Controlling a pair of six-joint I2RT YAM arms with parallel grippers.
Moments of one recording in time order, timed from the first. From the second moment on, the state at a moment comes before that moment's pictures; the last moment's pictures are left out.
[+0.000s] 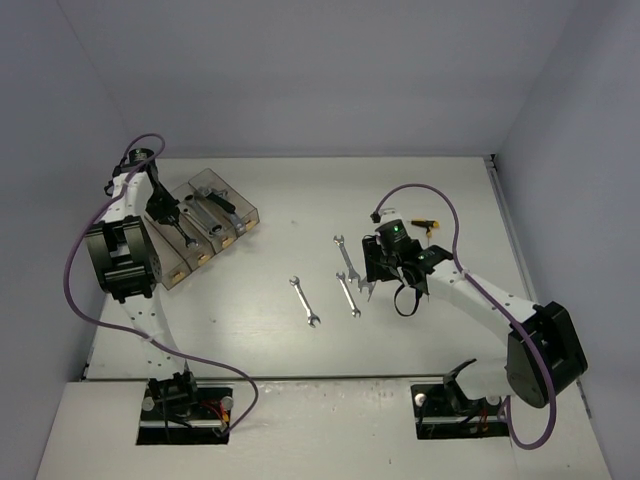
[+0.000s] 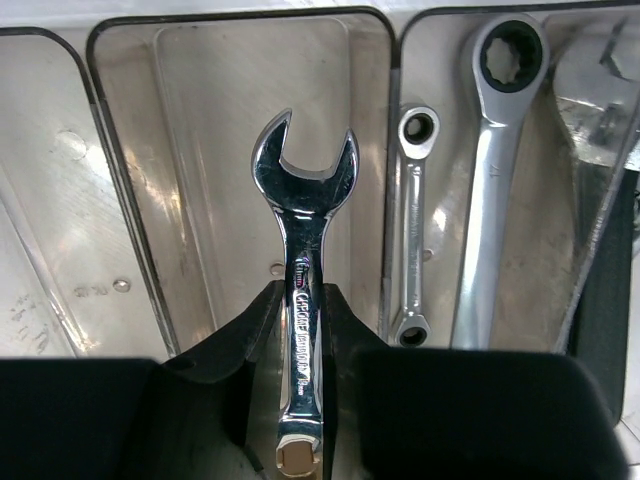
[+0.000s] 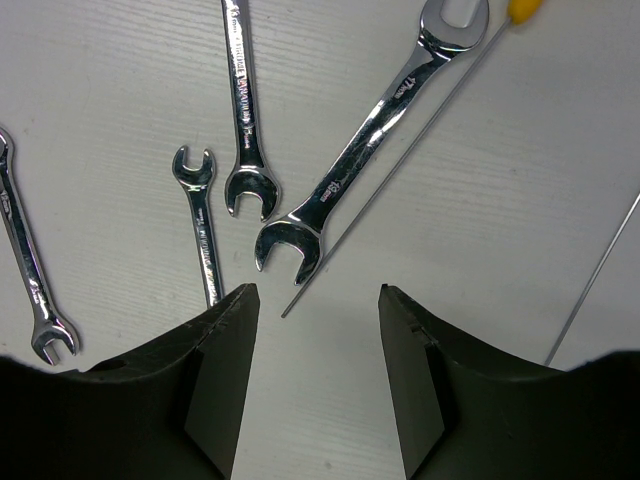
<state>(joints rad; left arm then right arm) 0.24 2.13 1.84 -0.88 -0.03 -0.52 0.56 1.34 0.84 -0.39 0.15 0.31</state>
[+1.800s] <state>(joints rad) -0.56 1.36 1.29 -0.89 -0.22 -0.57 0.46 1.82 1.12 -0.39 0.25 0.63</state>
